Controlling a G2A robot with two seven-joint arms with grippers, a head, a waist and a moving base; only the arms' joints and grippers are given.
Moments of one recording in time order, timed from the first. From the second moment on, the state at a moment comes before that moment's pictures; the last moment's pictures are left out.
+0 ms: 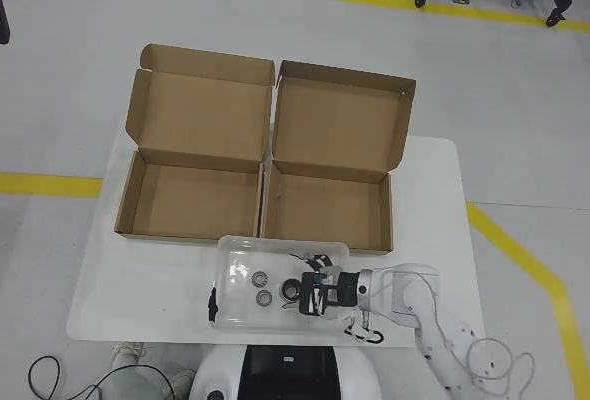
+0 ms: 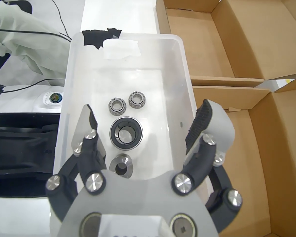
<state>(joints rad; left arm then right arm) 0.11 -0.38 -0.87 -1.29 2.37 -0.77 0.65 -1.39 -1.24 1.06 -1.81 -1.59 -0.98 0.20</state>
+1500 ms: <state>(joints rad) 0.11 -0.38 -0.87 -1.29 2.37 -0.77 0.65 -1.22 -1.25 0.84 -1.65 -1.51 -0.94 0.51</state>
